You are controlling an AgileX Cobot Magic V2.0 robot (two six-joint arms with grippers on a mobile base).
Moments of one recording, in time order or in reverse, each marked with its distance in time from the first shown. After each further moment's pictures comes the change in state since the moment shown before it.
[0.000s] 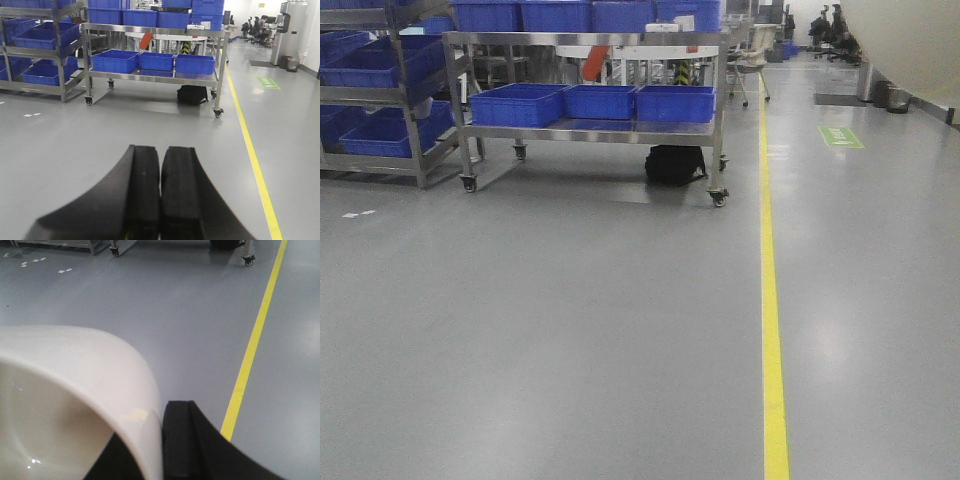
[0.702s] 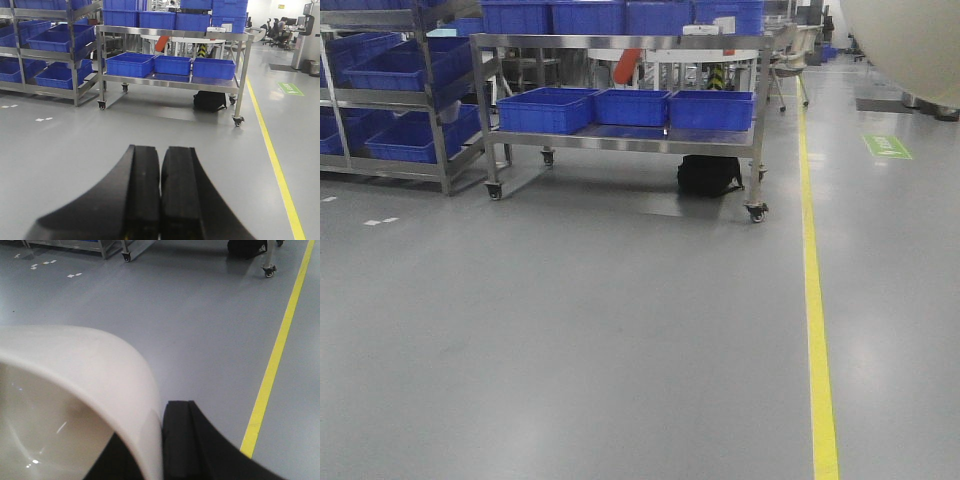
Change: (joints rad) left arm 0.000 0.000 0.000 0.000 0.000 0.000; right arm 0.000 0.000 0.000 0.000 0.000 0.000
